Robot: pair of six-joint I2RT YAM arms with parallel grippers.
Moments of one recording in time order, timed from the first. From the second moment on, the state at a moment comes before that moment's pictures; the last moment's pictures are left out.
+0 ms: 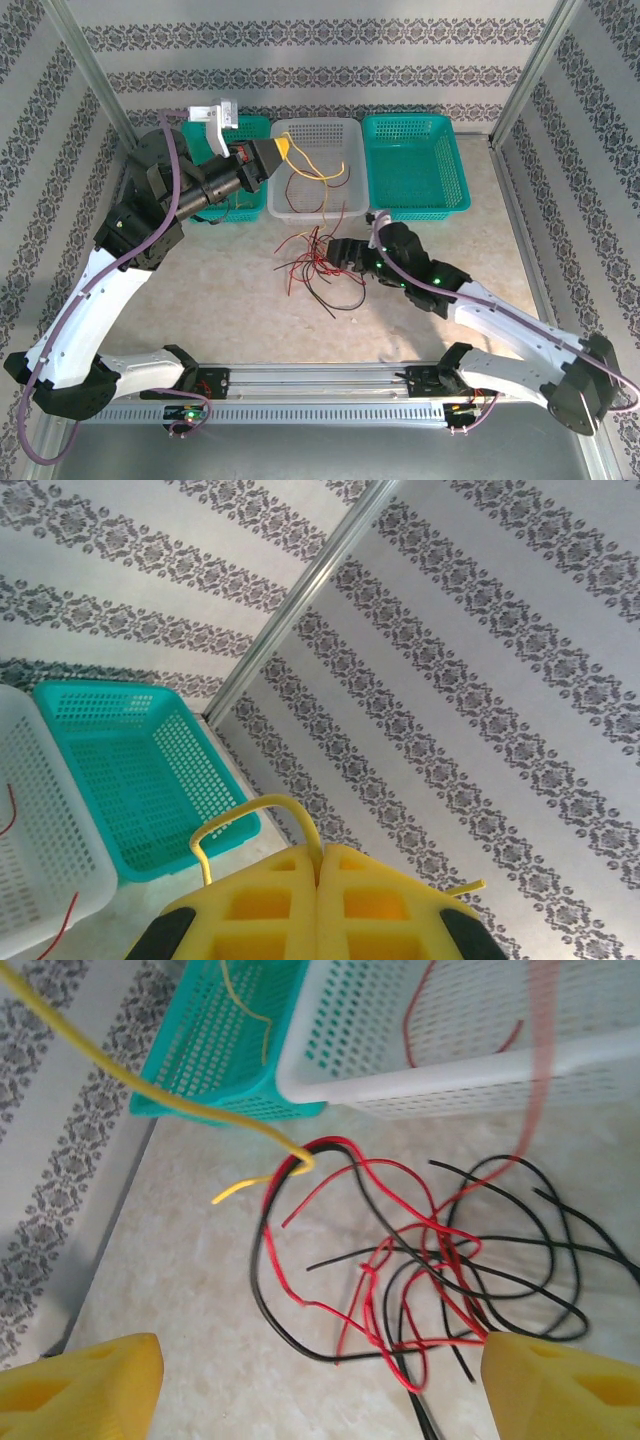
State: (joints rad) left arm -0.57 1.19 1.64 -0.48 0.26 -0.65; right arm 0.78 1.05 0.75 -0.20 -0.02 0.75
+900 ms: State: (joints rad) left arm -0.57 1.19 1.77 -0.48 0.29 -0.70; right arm 0.83 1.39 0.79 0.06 0.19 0.79
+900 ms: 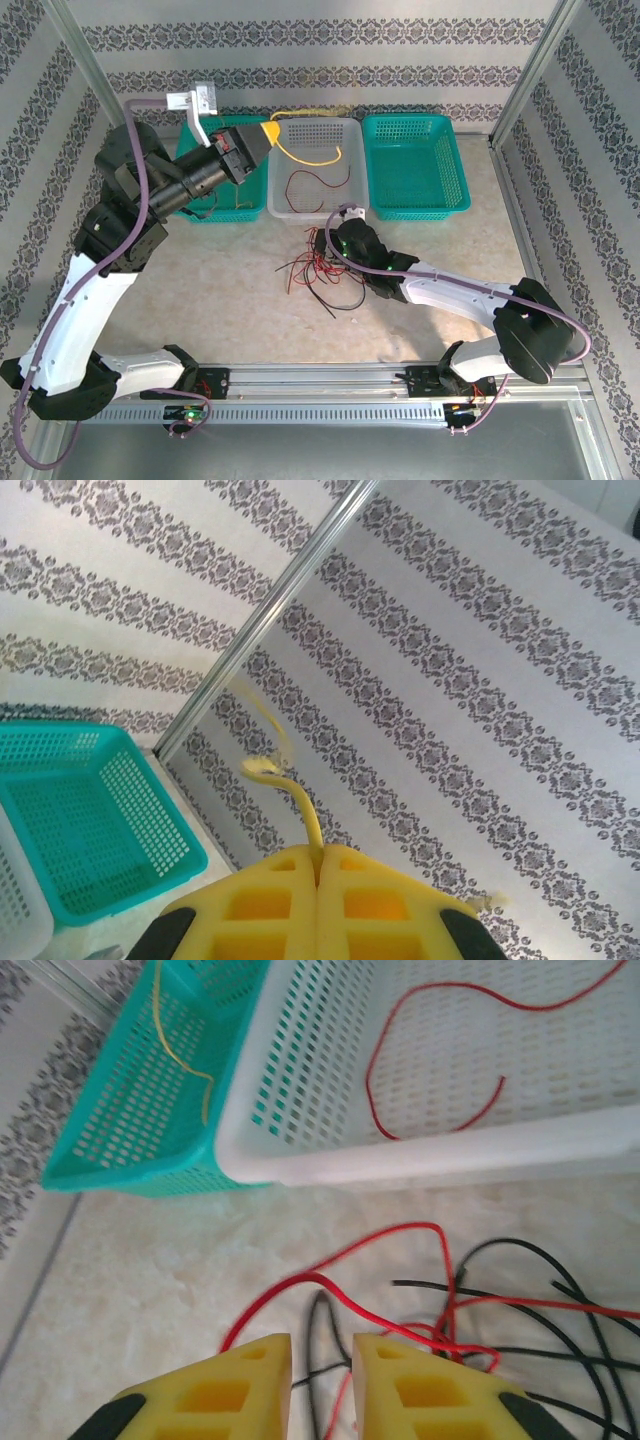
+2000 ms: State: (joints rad) left arm -0.08 1.42 1.50 -0.23 0.13 -0.40; right arm 0.82 1.01 0.71 -0.35 0.14 0.84
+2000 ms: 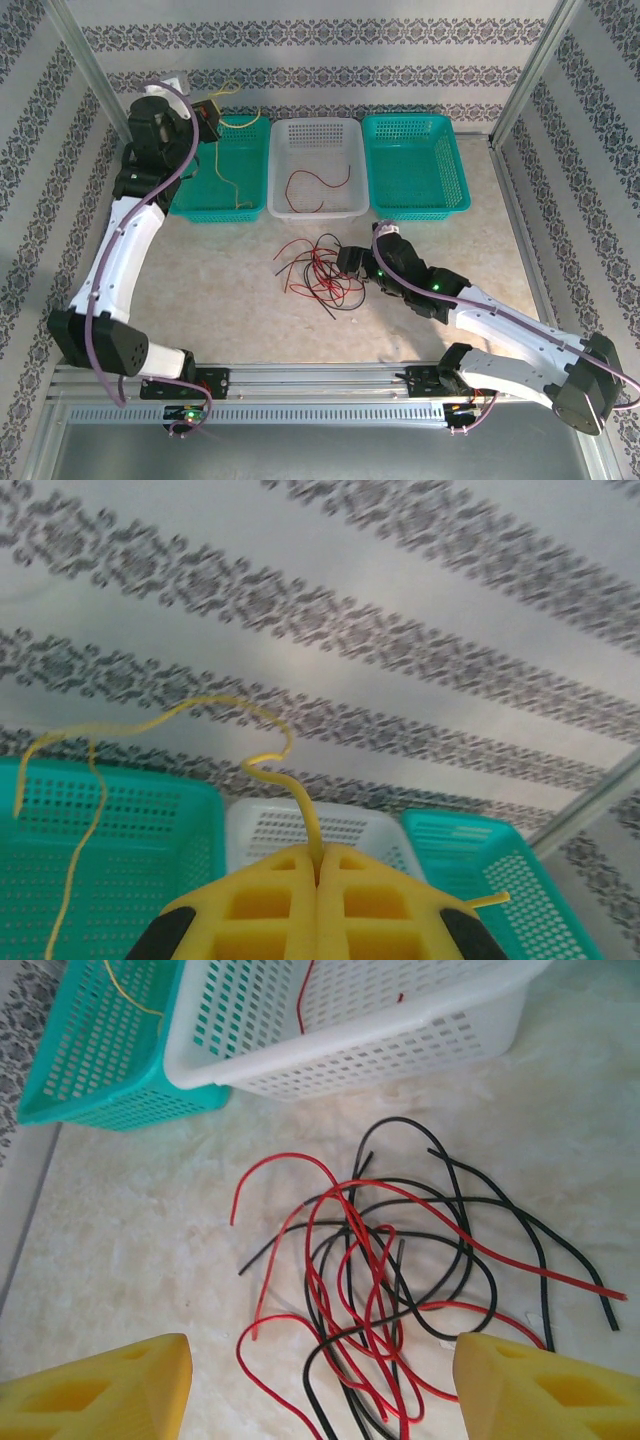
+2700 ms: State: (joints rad) left arm 0.02 1.71 1.22 0.15 0.19 -0.38; right arm 0.81 1.00 0.74 -0.43 0.13 0.84
